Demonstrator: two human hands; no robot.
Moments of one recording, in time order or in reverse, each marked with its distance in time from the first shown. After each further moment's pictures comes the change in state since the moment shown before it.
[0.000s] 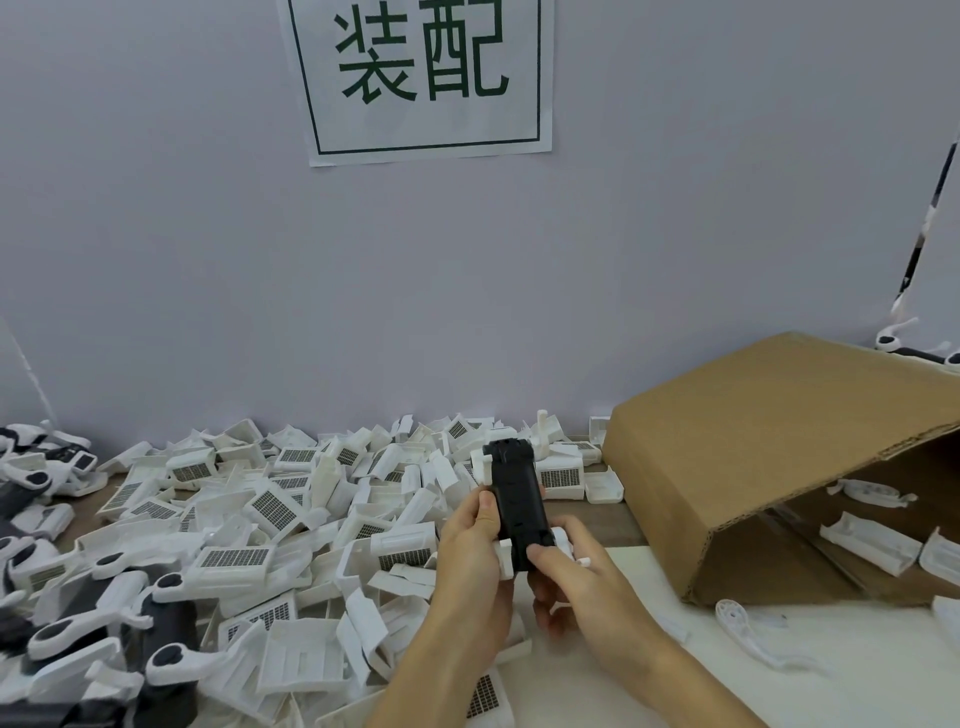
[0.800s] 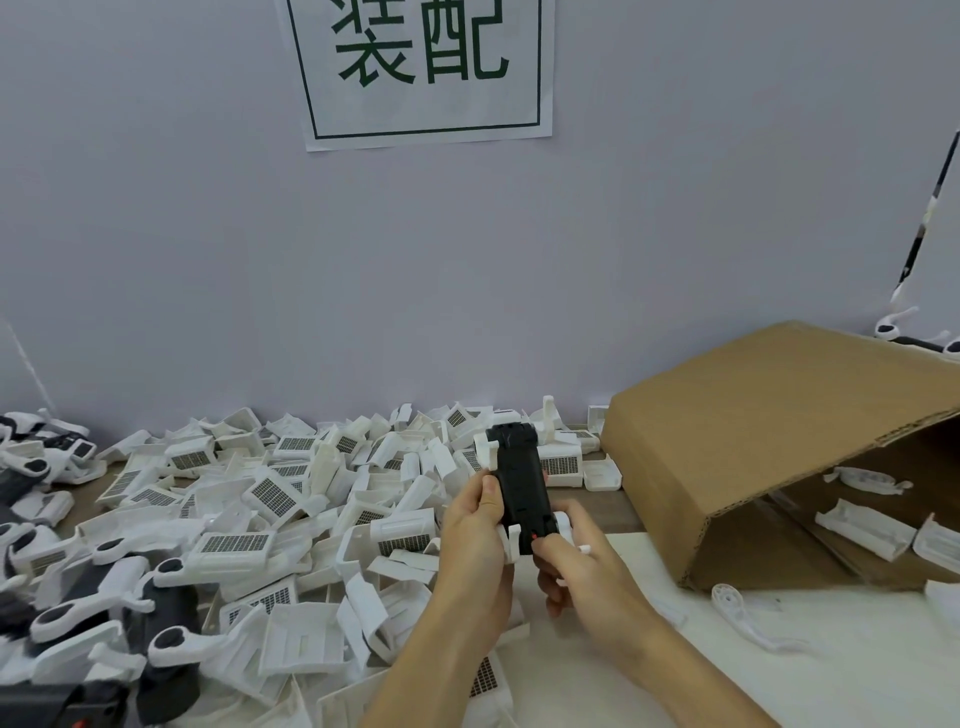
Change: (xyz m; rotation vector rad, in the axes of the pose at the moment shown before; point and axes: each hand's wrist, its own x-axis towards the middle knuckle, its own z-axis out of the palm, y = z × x) left_hand -0.005 0.002 0.004 0.058 -0.005 0.028; right_hand 0.002 0.005 -0.001 -0.015 0.015 -0.021
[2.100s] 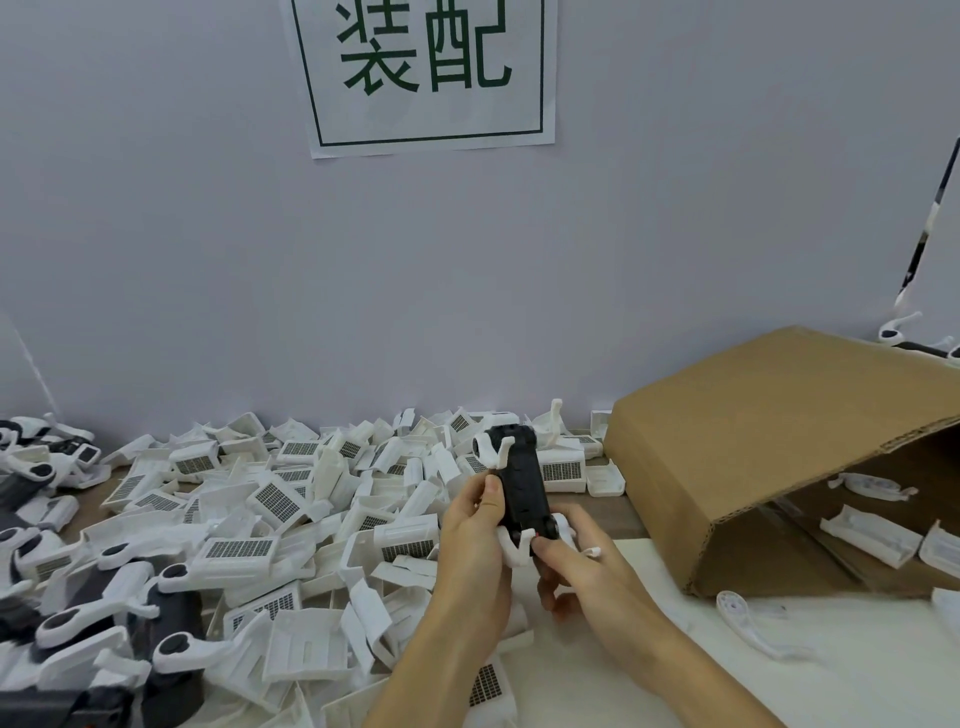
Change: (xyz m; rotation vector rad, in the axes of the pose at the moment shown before) left_hand 0.006 -0.002 -0.005 -0.107 -0.019 0.014; right_hand -0.002 -0.005 -0.002 -0.009 -0.001 -0.025
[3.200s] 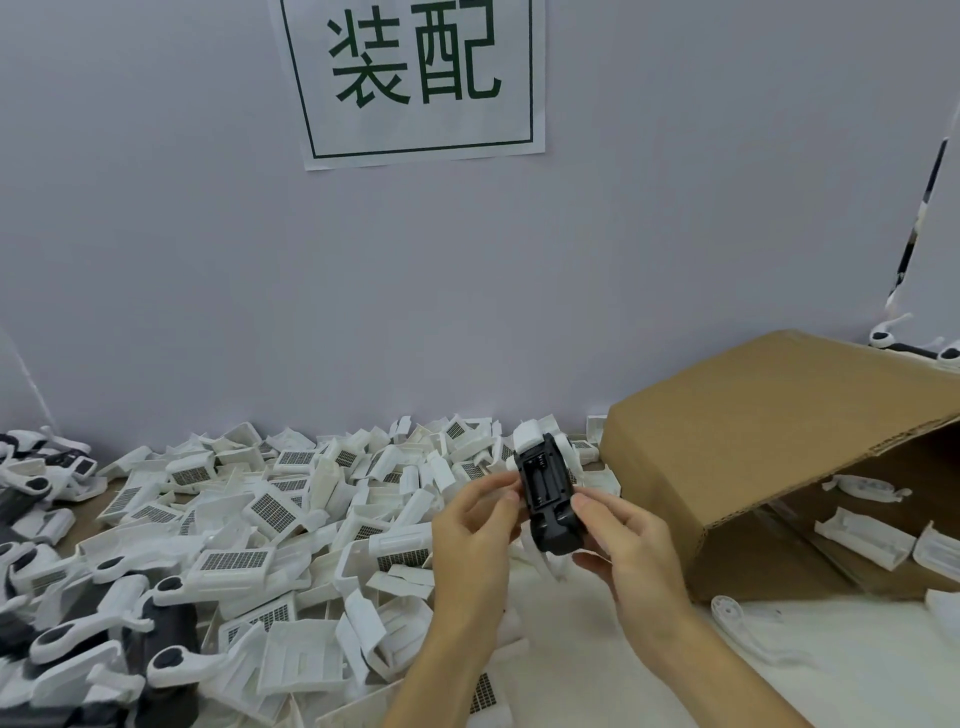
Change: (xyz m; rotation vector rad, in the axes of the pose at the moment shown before) left_hand -0.001 -0.003 -0.001 0.215 -0.035 0.243; right_hand 0.006 -0.008 -0.019 0.191 0.290 -0.094
